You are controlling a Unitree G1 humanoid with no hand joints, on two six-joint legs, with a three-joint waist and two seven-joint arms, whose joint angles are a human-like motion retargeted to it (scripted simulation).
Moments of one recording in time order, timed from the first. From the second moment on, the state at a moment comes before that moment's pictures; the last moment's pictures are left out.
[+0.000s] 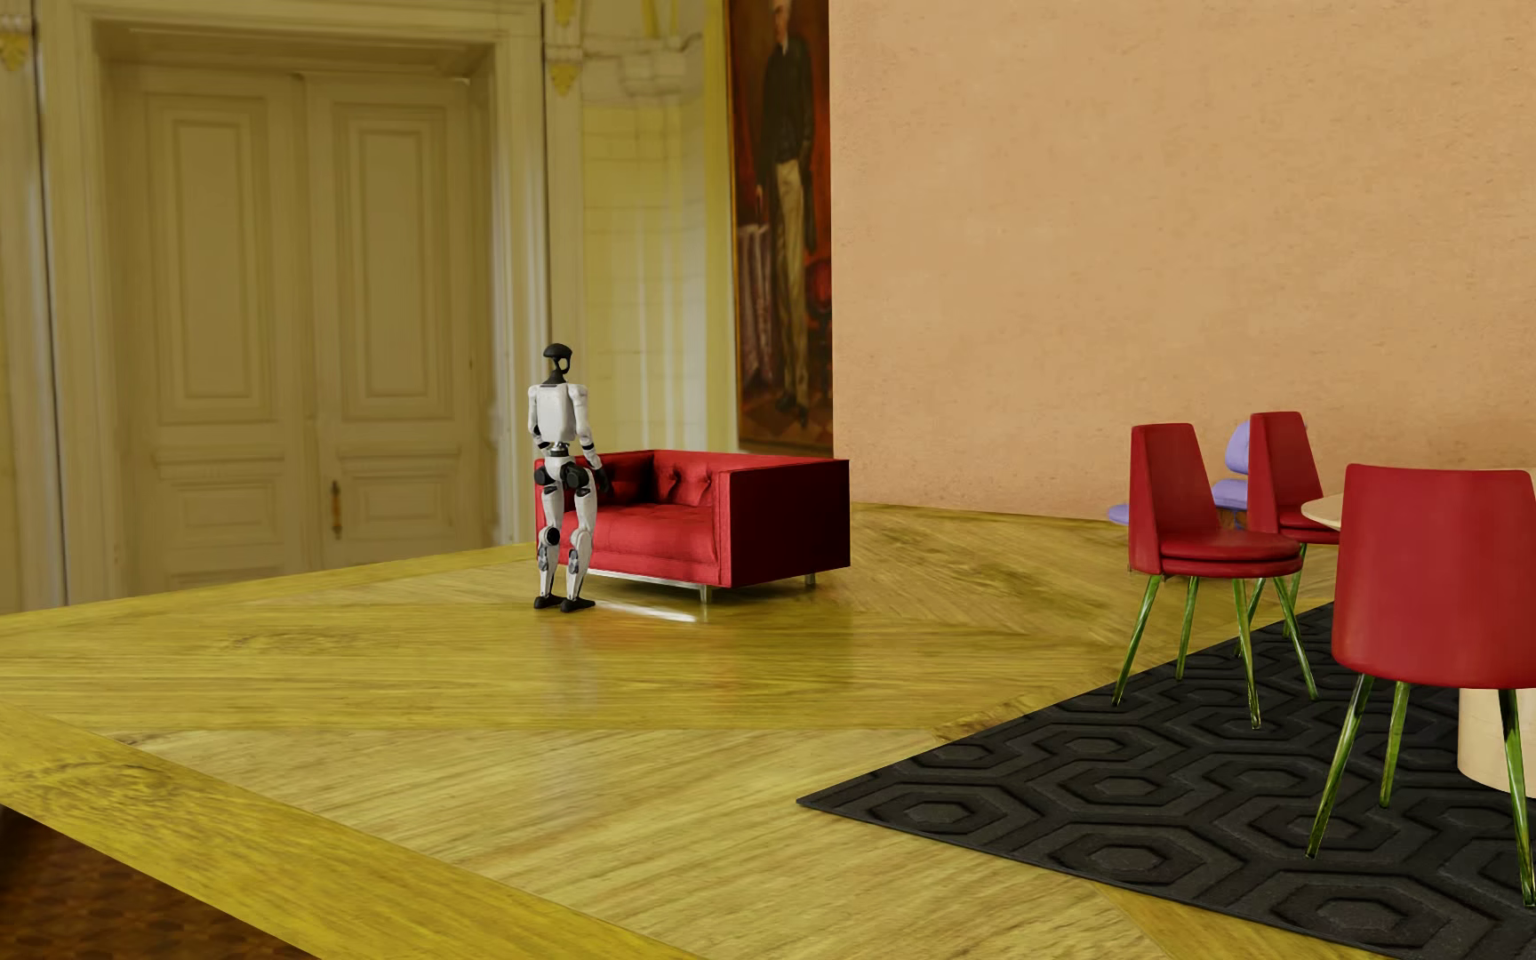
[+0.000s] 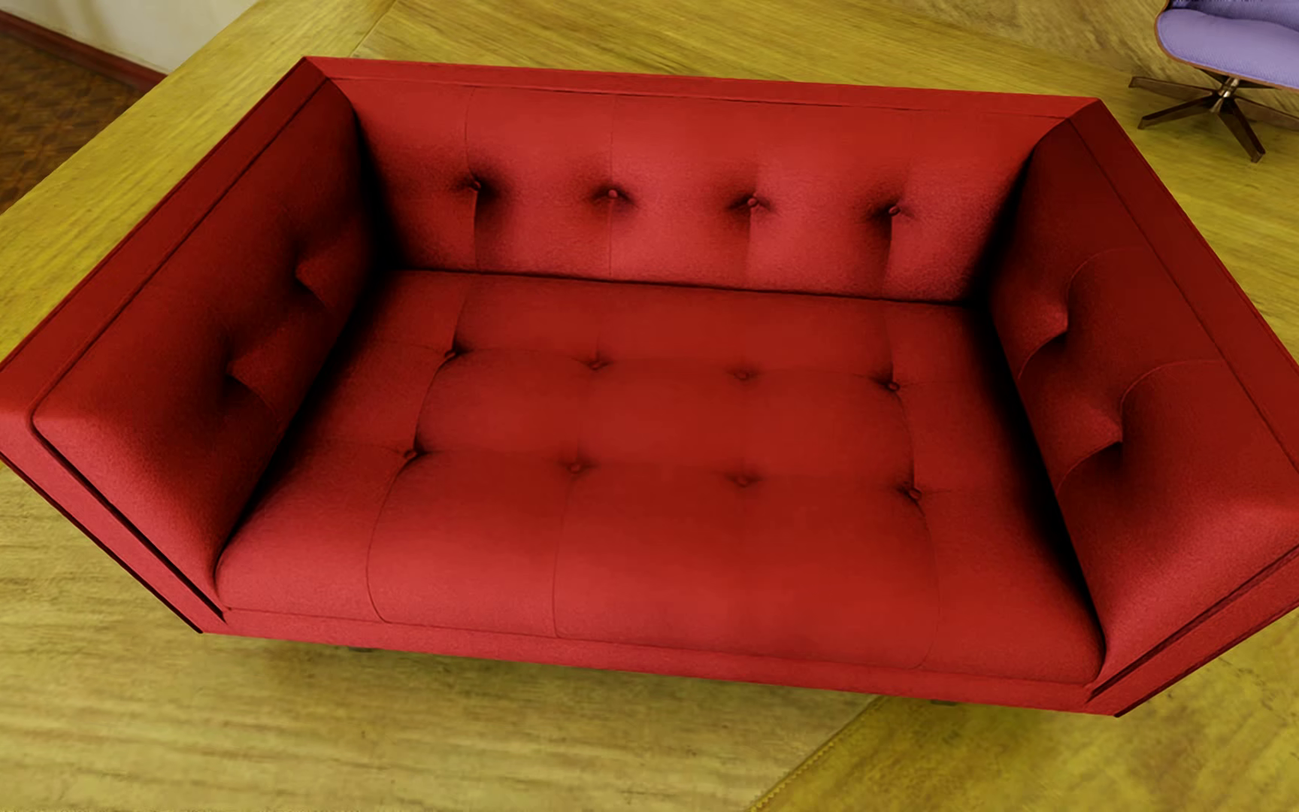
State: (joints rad) body 0.05 -0.02 0.00 -0.08 0.00 -0.03 -0.01 -0.07 0.06 0.19 0.30 0.00 0.03 -0.25 -0.28 0.17 -0.15 0.06 0.00 -0.56 0.57 0.95 0.88 0.79 -0.81 0.07 0.26 0.08 -0.03
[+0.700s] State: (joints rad) body 0.06 -0.02 0.00 -0.07 0.01 -0.03 0.01 -0.05 0.06 0.20 0.32 0.01 0.01 -0.27 -0.29 0.14 -0.14 0.06 -0.01 -0.54 0.52 0.95 0.88 0.78 -0.82 0.09 0.23 0.08 -0.01
